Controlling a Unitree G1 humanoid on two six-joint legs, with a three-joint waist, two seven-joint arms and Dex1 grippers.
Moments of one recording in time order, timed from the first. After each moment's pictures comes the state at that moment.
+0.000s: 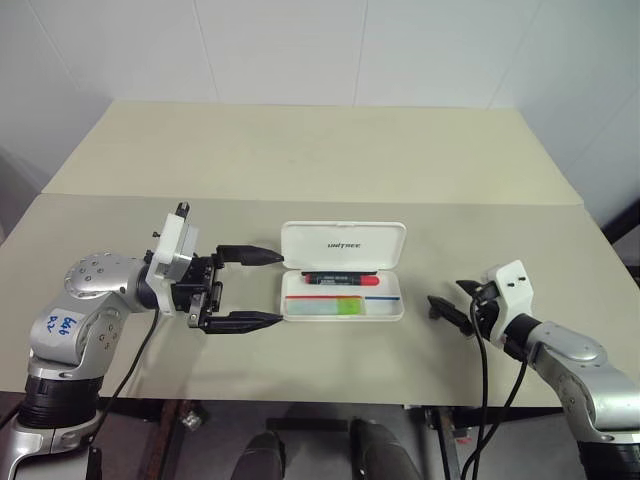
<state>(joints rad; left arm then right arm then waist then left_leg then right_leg) -0.39 0.72 0.15 -0.26 -0.67 0.46 -1.26 -0.07 -0.59 -0.20 -0.27 0.39 0.60 0.56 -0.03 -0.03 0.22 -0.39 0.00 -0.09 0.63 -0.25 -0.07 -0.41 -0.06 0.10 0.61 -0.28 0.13</state>
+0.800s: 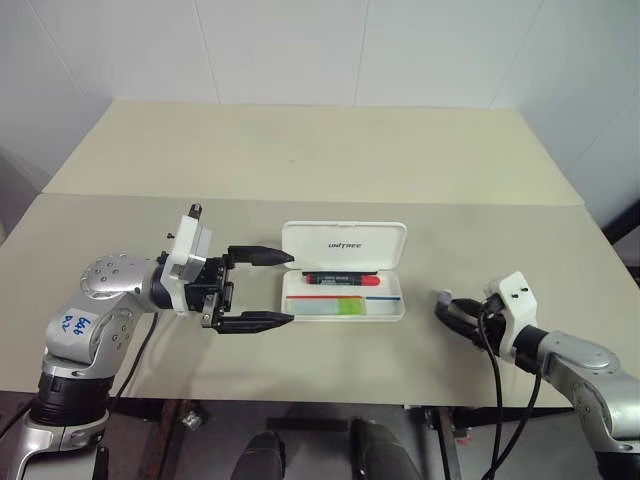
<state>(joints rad) -0.40 0.70 0.11 -0.26 -0.67 0.44 -1.21 -0.03 -0.66 -0.20 -0.28 0.43 0.66 0.64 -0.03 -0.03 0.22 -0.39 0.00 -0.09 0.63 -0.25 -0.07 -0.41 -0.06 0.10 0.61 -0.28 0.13</state>
